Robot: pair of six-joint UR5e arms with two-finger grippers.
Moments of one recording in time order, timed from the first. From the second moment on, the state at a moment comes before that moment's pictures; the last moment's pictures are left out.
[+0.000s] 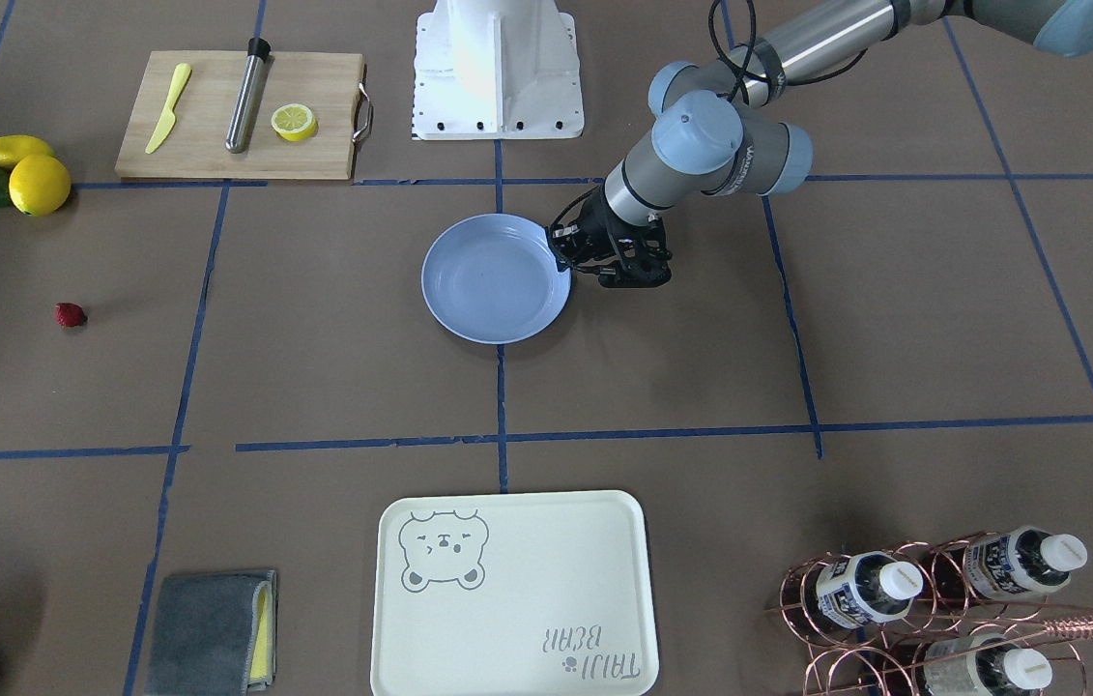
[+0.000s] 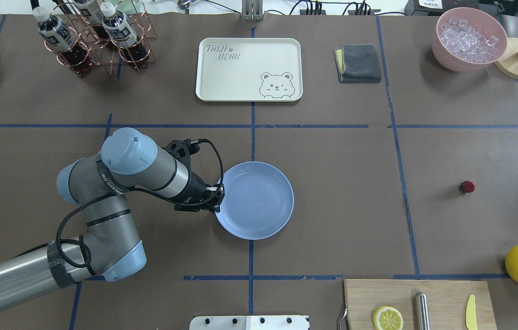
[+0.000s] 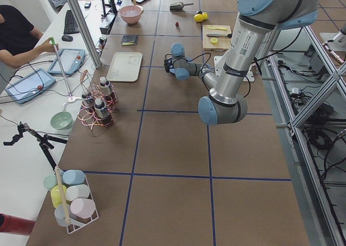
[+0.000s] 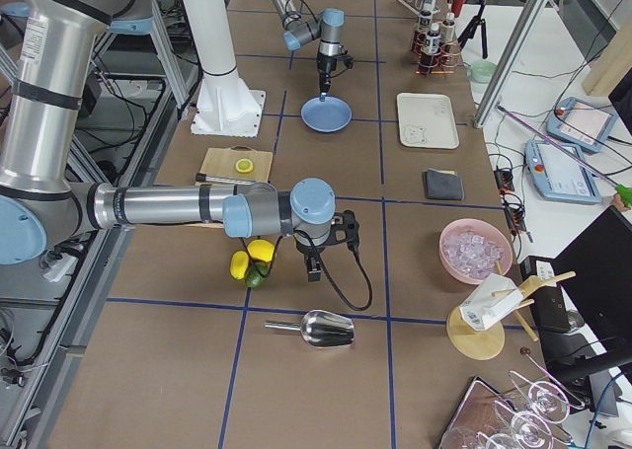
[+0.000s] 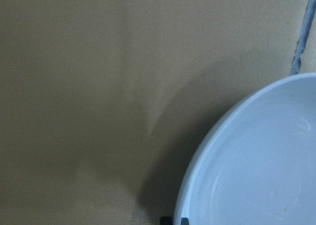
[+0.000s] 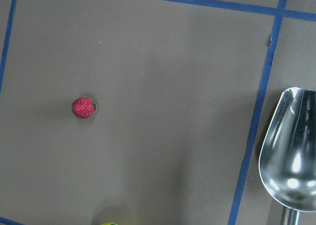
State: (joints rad) left arm -0.50 -2.10 -1.55 -2.18 -2.10 -1.54; right arm 1.44 -1.86 1.91 -1.51 2.48 -0.01
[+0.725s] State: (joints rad) left arm -0.49 -2.09 -1.57 -2.18 -2.10 -1.54; right arm 1.31 -1.85 1.90 -1.44 2.44 0.16
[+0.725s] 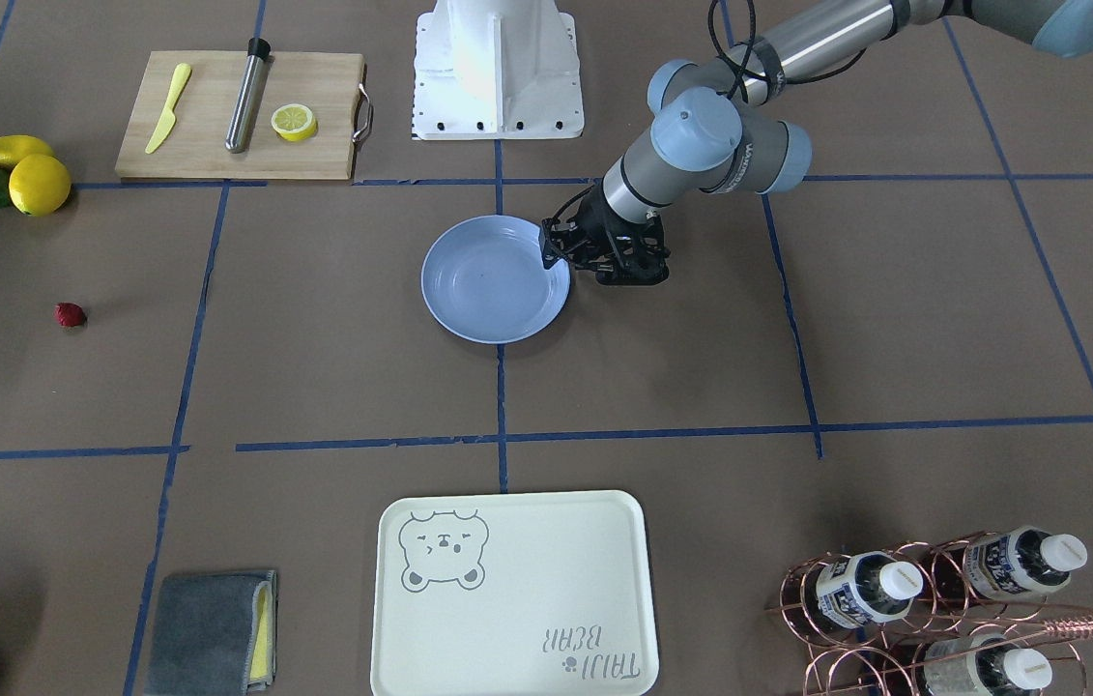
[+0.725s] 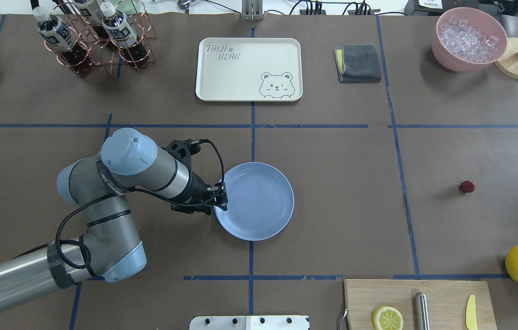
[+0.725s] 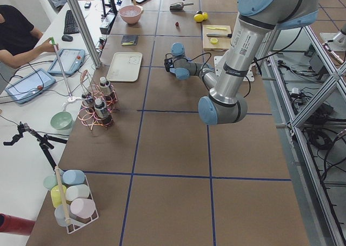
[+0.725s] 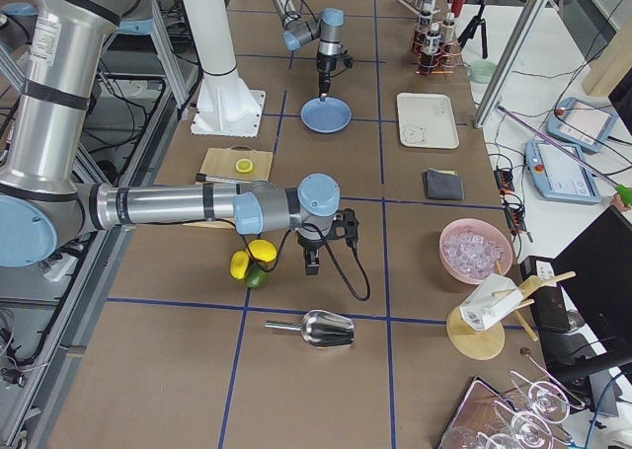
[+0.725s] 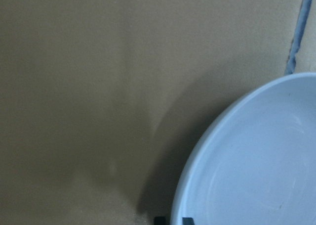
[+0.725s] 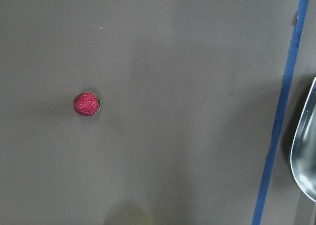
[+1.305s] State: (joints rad) left arm -0.51 -2.08 -1.63 -2.18 -2.10 -1.54; right arm 1.08 -1.75 1.77 -1.11 2.31 0.55
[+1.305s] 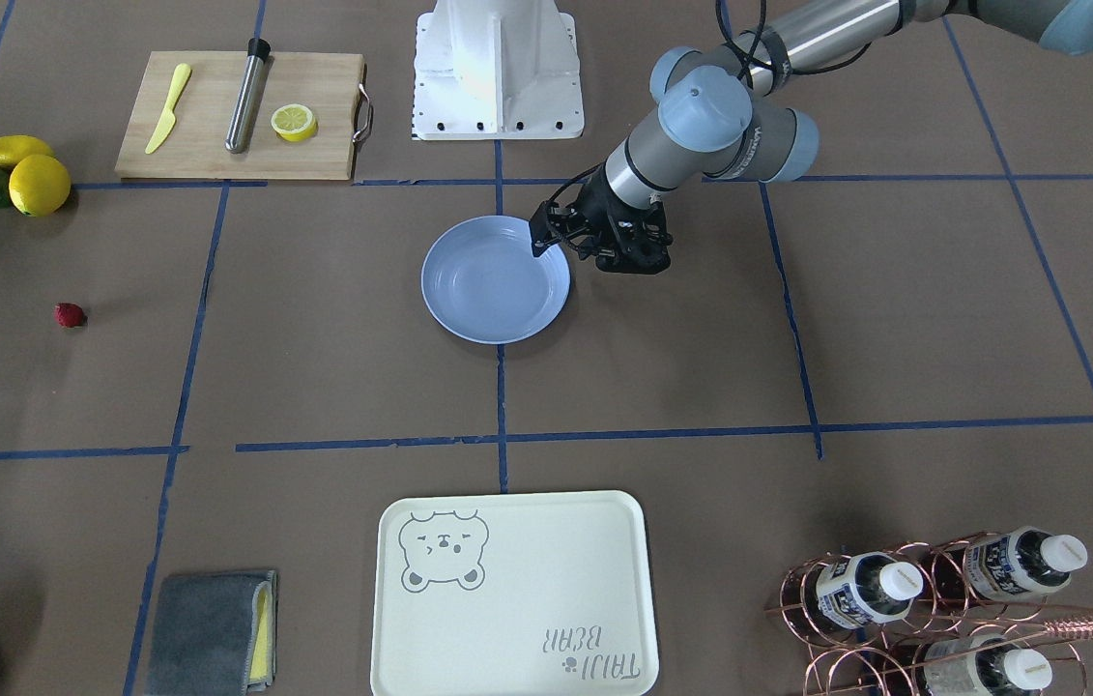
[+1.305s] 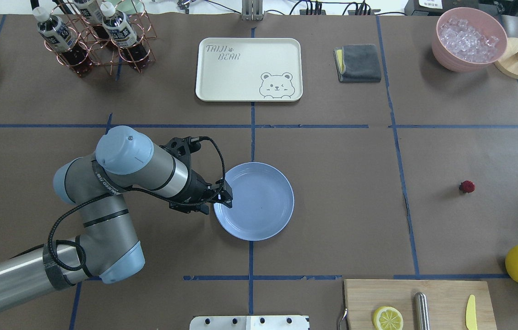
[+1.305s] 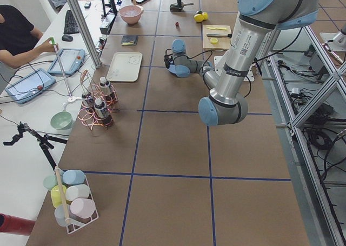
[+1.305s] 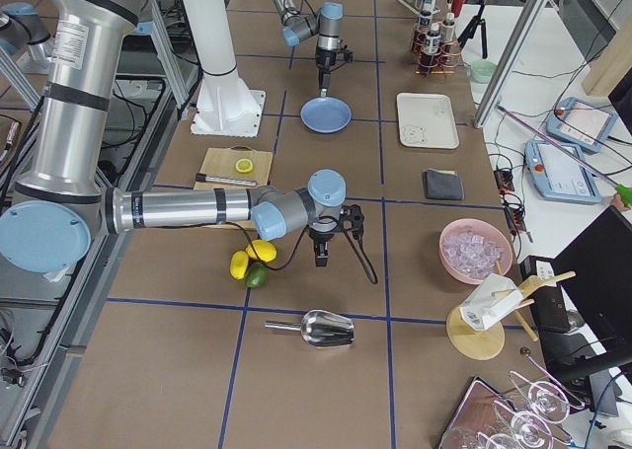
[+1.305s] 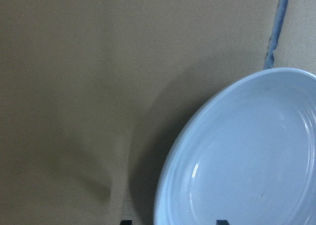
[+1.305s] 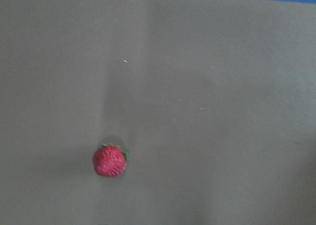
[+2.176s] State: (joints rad) left arm -0.51 -2.06 -1.65 -2.18 -2.10 -1.54; right arm 0.90 -1.65 1.68 -0.99 2.17 0.72
